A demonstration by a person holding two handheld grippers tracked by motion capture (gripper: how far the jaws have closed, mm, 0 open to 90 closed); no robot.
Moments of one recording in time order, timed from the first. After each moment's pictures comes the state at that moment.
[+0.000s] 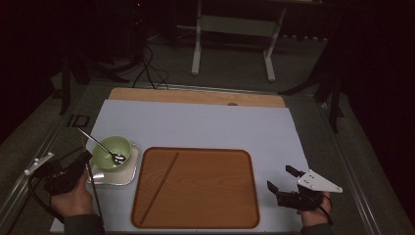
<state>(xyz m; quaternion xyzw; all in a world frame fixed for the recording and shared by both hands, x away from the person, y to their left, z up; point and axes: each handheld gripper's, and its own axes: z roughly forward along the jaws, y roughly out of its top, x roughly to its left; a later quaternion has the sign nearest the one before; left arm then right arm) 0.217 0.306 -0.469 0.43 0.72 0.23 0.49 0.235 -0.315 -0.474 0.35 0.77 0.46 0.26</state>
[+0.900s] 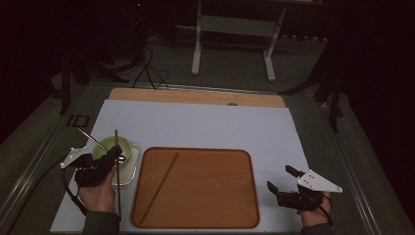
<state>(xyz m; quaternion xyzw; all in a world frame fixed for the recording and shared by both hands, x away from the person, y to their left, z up) 0.239 0.249 -0.469 0.52 0.64 0.20 0.53 0.235 -0.315 -0.475 0.35 0.77 0.46 0.25</state>
